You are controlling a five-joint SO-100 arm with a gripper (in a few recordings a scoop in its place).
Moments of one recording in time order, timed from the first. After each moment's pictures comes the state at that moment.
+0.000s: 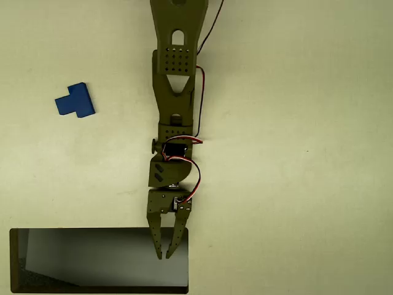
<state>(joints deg) 1.5 -8.9 17.0 -36.8 -91.6</state>
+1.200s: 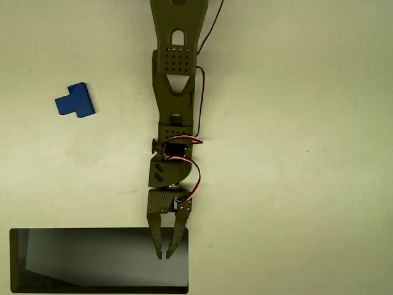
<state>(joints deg) 1.5 -8.9 17.0 -36.8 -91.6</state>
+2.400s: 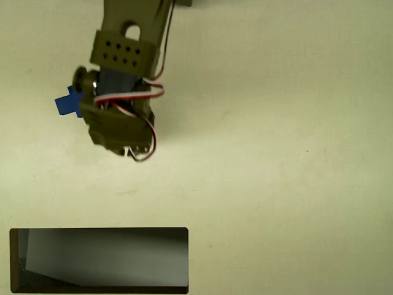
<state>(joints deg) 14.9 99.2 106.6 56.6 -104.6</state>
